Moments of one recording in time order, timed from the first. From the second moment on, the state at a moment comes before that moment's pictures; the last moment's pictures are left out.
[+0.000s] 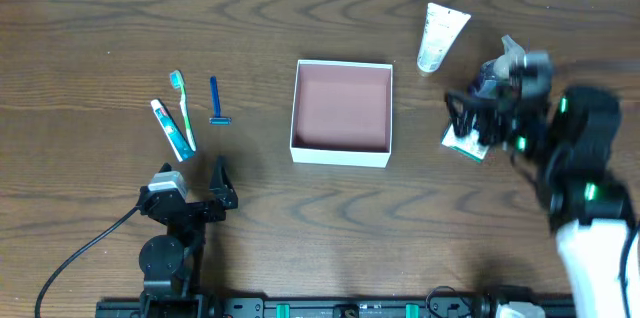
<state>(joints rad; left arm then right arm) -0.02 0.01 0.04 -0.14 -0.04 -0.25 -0.04 1.10 1.00 -0.48 -0.49 0.09</state>
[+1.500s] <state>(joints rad) -0.02 0.01 0.04 -0.14 -0.04 -0.25 -0.04 1.75 1.26 -0.08 -0.48 -0.01</state>
